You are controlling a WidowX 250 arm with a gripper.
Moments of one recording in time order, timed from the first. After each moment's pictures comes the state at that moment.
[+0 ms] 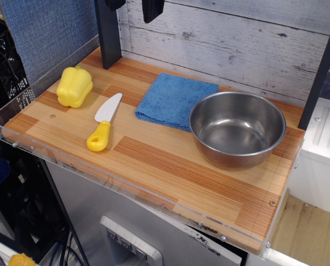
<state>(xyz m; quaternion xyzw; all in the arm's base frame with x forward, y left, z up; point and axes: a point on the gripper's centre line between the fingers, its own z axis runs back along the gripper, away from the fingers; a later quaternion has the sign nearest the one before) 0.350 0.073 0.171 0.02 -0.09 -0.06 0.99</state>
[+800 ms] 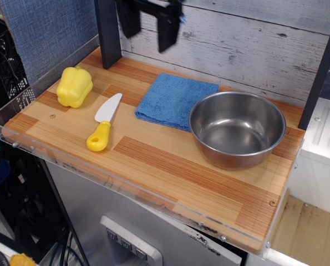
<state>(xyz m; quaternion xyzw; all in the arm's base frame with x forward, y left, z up) 0.345 0.041 0.135 0.02 -0.05 -0.11 0.99</state>
